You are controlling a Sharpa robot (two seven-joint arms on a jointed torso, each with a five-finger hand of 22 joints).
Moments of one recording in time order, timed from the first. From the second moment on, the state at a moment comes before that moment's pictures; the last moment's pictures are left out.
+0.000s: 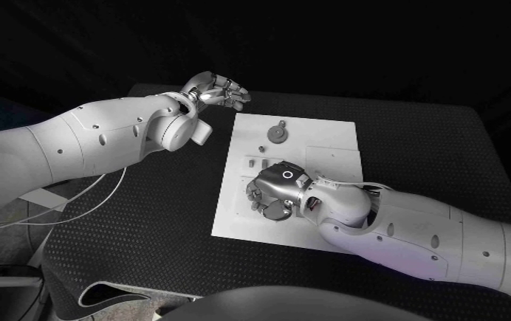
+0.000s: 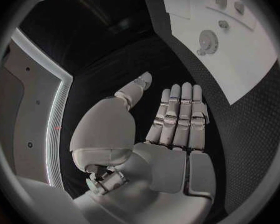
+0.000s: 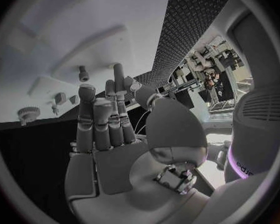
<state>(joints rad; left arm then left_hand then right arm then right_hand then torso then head) 1.29 -0.77 -0.13 1.25 -0.36 -0.27 0.23 1.08 -0.13 0.50 -0.27 0.09 0.86 0.18 0.29 0.48 1.10 0.15 0.07 0.22 0.85 0.14 0.56 0.40 0.04 0.87 0.04 0.06 0.82 1.06 -0.52 -0.17 1.51 -1.88 -0.31 -0.08 1.12 -0.04 0.67 -0.29 0.05 1.01 0.11 0.32 0.58 1.25 0.05 0.20 0.29 1.22 -0.05 1.32 0.68 0.22 1.15 0.00 0.78 1.31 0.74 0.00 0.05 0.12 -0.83</state>
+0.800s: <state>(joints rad) 1.29 -0.77 -0.13 1.25 -0.36 -0.27 0.23 1.08 -0.13 0.50 -0.27 0.09 0.86 0.18 0.29 0.48 1.10 0.15 0.07 0.22 0.85 0.14 0.56 0.40 0.04 0.87 0.04 0.06 0.82 1.06 -0.51 -0.17 1.50 -1.90 -0.31 -0.08 1.13 -0.04 0.67 -0.29 0.05 1.02 0.11 0.32 0.58 1.25 0.05 0.20 0.29 1.23 -0.05 1.32 0.68 0.22 1.15 0.01 0.78 1.31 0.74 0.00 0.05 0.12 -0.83</state>
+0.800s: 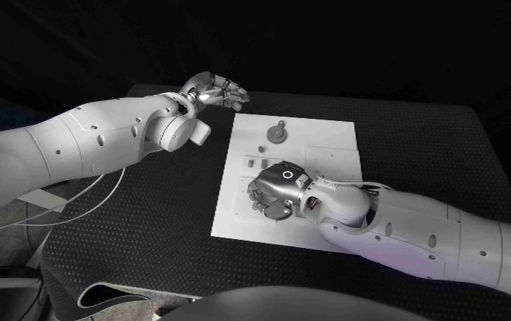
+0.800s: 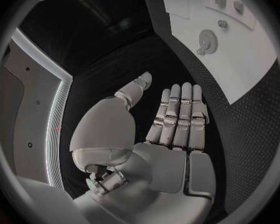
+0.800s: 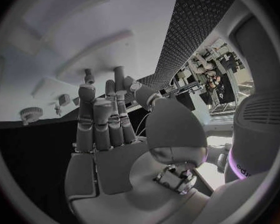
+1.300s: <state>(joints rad) 1.29 -0.77 -0.13 1.26 -0.36 -0.27 0.23 1.08 -0.13 0.50 -0.27 0.09 0.86 0.18 0.29 0.48 1.10 0.15 0.07 0.22 0.85 0.14 0.56 0.40 0.04 0.87 0.04 0.06 0.82 1.06 -0.50 -0.17 1.49 -1.86 -0.29 -0.08 1.10 -0.13 0.66 -0.28 0.05 0.95 0.15 0.28 0.56 1.20 0.08 0.16 0.27 1.21 -0.04 1.32 0.69 0.22 1.13 0.01 0.78 1.31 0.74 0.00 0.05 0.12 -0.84</state>
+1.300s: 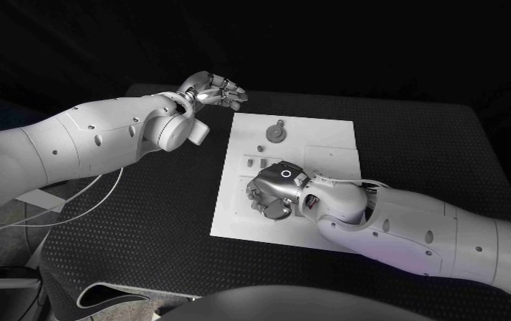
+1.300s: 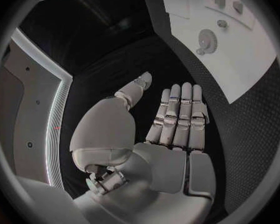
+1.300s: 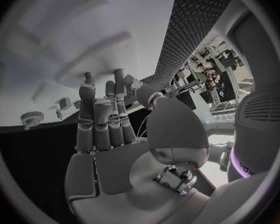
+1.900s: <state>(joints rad) 1.29 -0.77 -0.13 1.25 -0.36 -0.27 0.23 1.08 -0.13 0.50 -0.27 0.09 0.86 0.18 0.29 0.48 1.10 0.15 0.07 0.22 0.85 0.14 0.56 0.41 0.04 0.87 0.04 0.06 0.82 1.06 -0.50 -0.17 1.49 -1.82 -0.28 -0.06 1.08 -0.16 0.62 -0.27 0.05 0.86 0.17 0.23 0.53 1.16 0.10 0.14 0.26 1.18 -0.02 1.32 0.70 0.22 1.12 0.01 0.77 1.31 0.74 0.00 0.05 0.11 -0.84</state>
